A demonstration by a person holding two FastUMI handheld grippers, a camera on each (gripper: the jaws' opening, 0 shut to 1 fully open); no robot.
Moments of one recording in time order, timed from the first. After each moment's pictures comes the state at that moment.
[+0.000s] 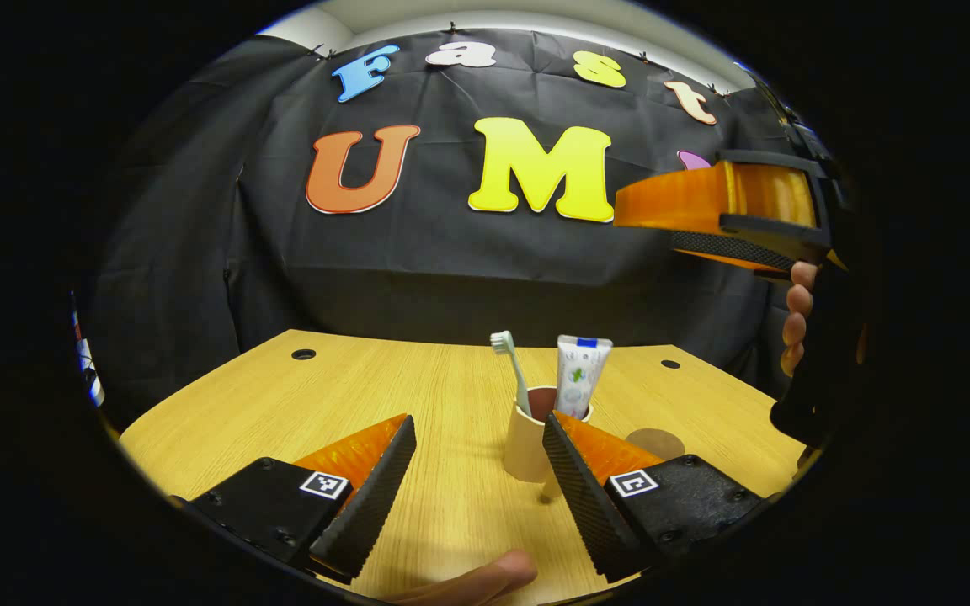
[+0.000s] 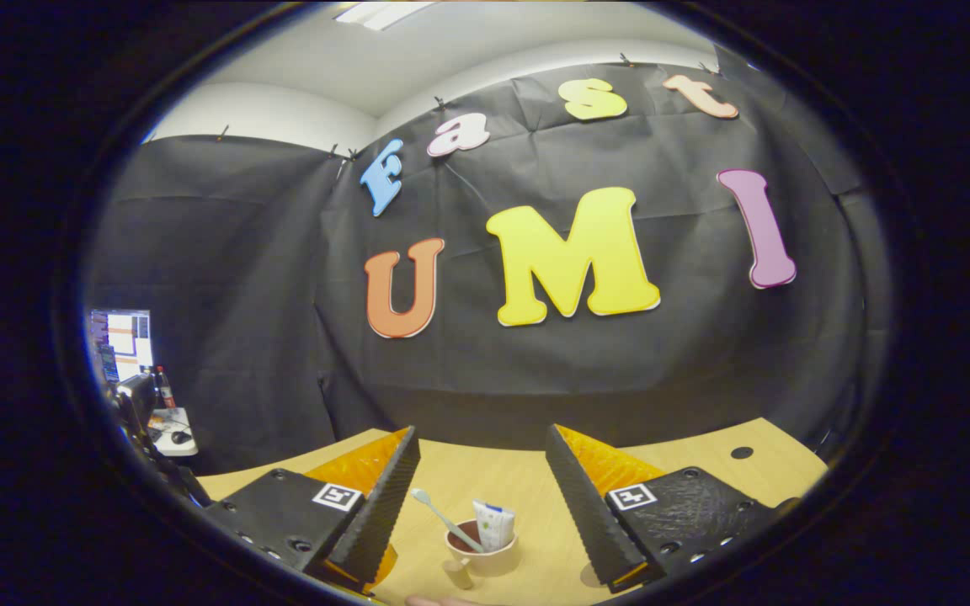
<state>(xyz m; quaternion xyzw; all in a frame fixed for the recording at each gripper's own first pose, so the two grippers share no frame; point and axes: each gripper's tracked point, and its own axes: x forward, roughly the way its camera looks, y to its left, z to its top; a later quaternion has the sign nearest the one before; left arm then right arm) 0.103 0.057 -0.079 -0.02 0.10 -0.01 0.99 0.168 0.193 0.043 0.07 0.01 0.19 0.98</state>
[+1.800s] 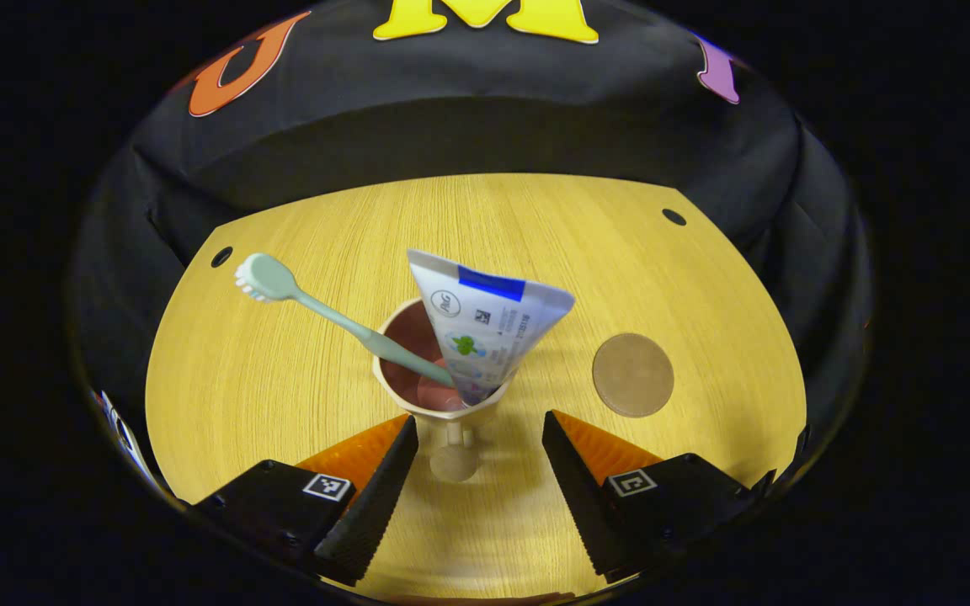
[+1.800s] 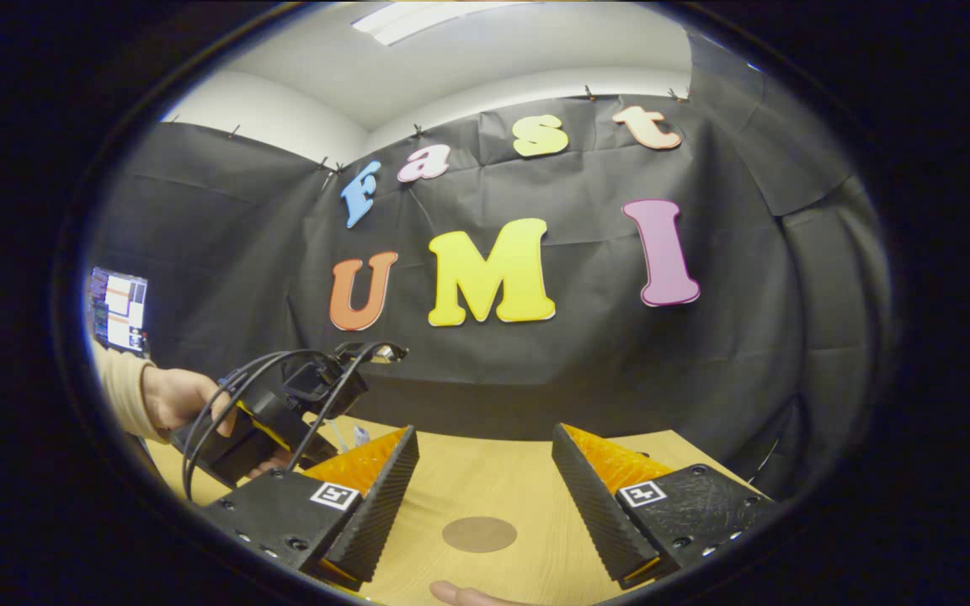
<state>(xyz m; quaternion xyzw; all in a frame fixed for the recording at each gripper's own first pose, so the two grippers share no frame) 0.140 -0.019 -0.154 0.02 0.48 -0.03 0.88 0.093 0.016 -0.018 0.03 -0.04 0.13 0.99</state>
